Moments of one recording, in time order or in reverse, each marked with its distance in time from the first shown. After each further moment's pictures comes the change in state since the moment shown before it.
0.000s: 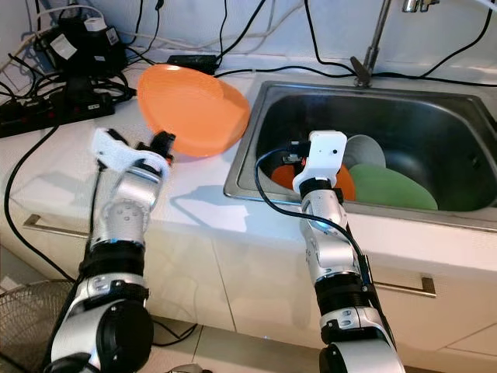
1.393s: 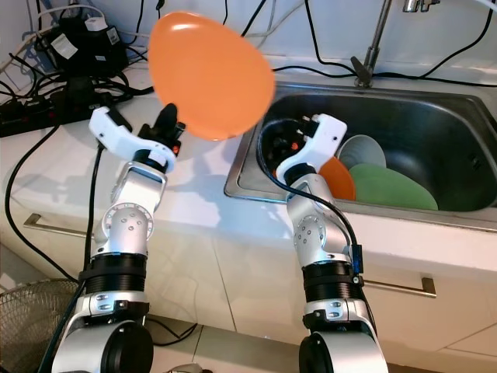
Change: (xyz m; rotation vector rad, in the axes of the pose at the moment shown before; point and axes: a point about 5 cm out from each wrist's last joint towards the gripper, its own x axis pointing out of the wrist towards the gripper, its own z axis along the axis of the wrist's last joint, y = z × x) left arm -0.019 -0.039 -0.009 0.110 -0.010 -0.332; right arm 0.014 0.027 0.019 0.546 0.116 0.144
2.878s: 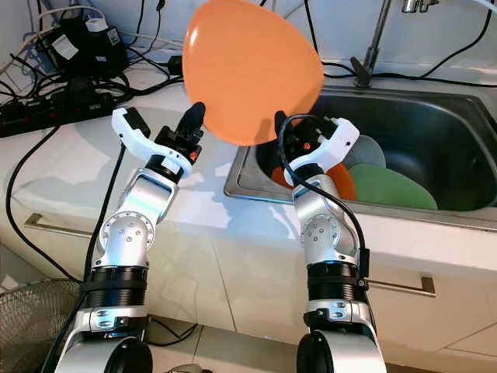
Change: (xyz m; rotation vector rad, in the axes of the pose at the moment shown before) left arm -0.013 -0.018 -0.015 -0.111 0.123 -0.184; right arm -0.003 -0.011 0.005 0.211 -0.030 -0.035
